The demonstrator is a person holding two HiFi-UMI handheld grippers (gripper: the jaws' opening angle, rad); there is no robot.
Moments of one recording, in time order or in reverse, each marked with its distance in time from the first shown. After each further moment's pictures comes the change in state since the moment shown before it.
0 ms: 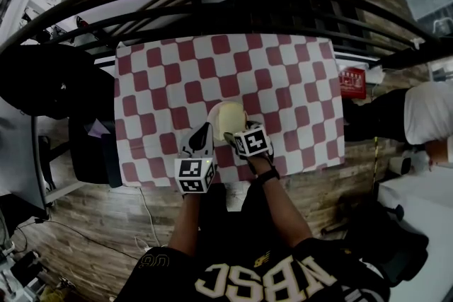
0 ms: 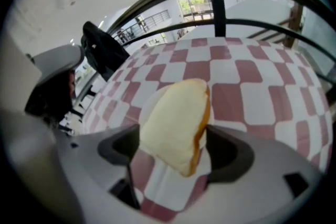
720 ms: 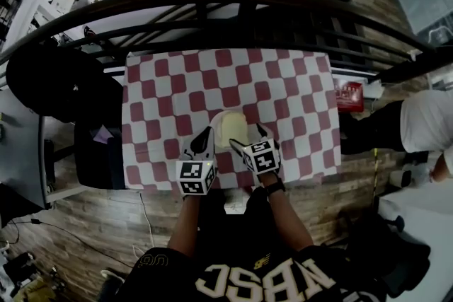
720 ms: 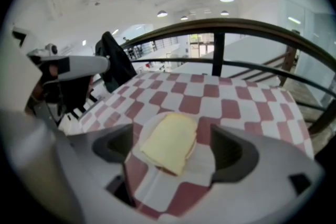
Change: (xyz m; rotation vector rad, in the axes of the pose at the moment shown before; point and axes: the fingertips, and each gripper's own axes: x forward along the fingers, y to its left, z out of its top) left arm -0.012 -0.010 0.028 0.026 -0.055 0.004; right arm -0.067 -0.002 0.036 -0.152 -0.291 -0.071
